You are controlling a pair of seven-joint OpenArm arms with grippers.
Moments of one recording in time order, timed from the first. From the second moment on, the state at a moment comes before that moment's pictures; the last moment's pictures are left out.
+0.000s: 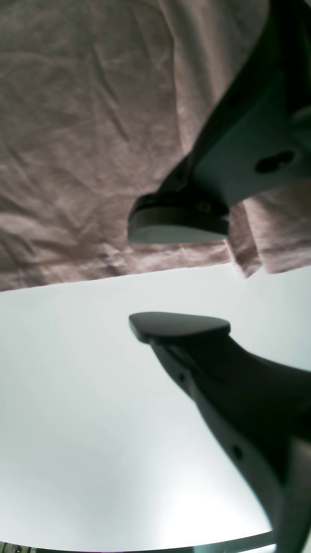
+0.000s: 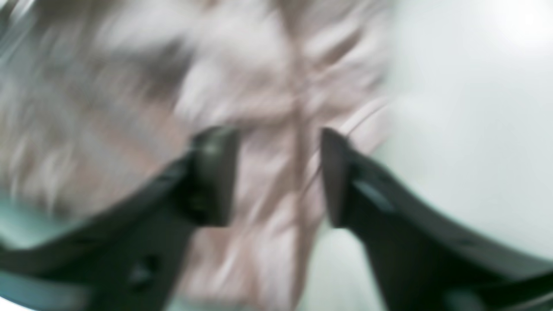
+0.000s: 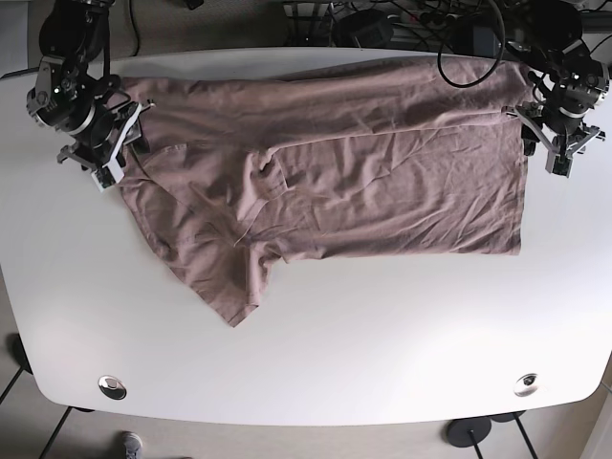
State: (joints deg) left arm 14.6 -11.5 -40.1 102.8 -5.0 -40.1 43.9; right arm -12.5 17.4 24.9 106.1 21.4 40.1 -56.7
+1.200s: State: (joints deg) left arm -15.7 -15.4 -31.8 65.0 -5.3 -21.9 38.4; right arm 24.2 11.7 19.9 47.2 8.1 40.0 -31.2
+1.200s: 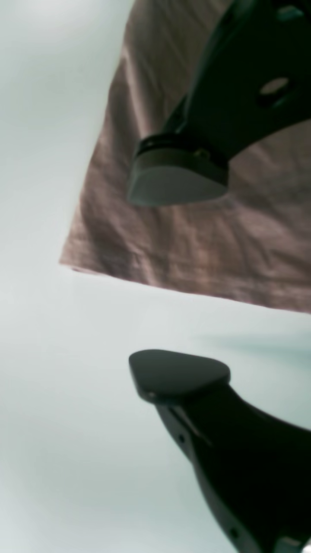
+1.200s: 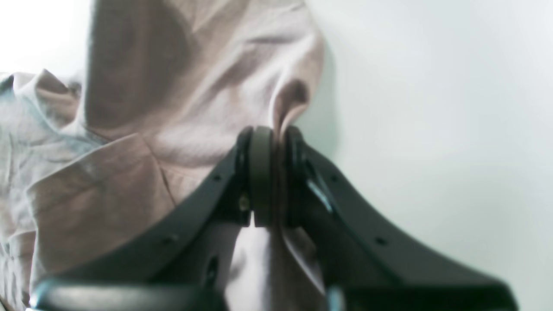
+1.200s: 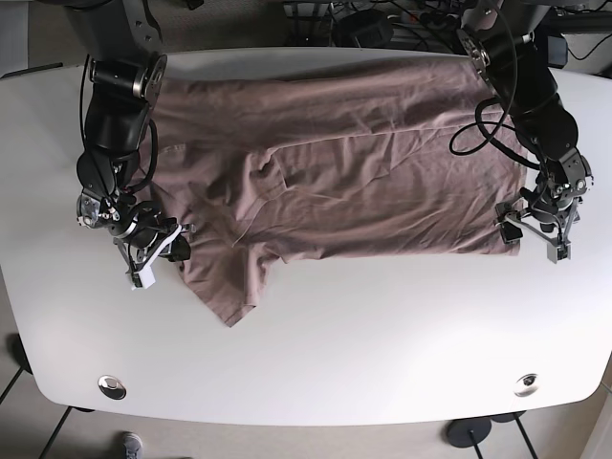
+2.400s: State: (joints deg) left arm -6.2 -14.8 -27.0 90.7 -6.1 -33.1 43.7; right arm 5.7 7.9 27.0 97.8 7.7 40.1 -53.2
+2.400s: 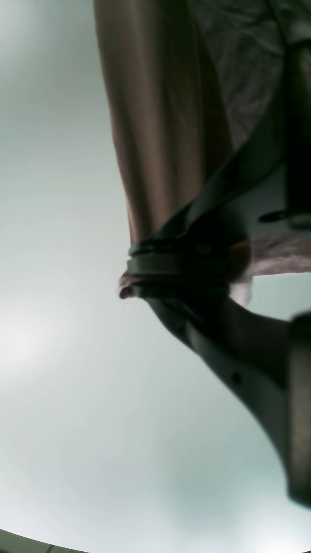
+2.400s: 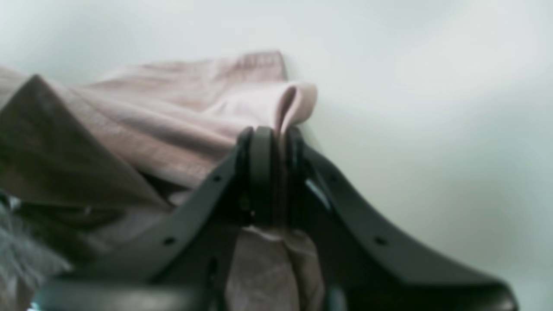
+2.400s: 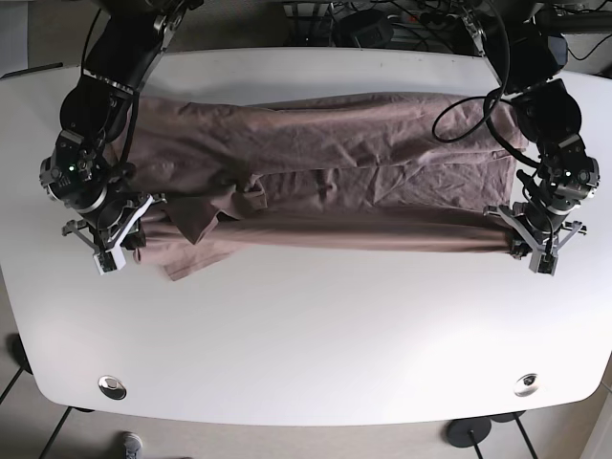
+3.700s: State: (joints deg) left arm 7.8 -13.7 -24.0 96.2 -4.9 -32.8 43.7; right arm -1.3 9.8 31.3 94.1 25.9 36.4 -57.8
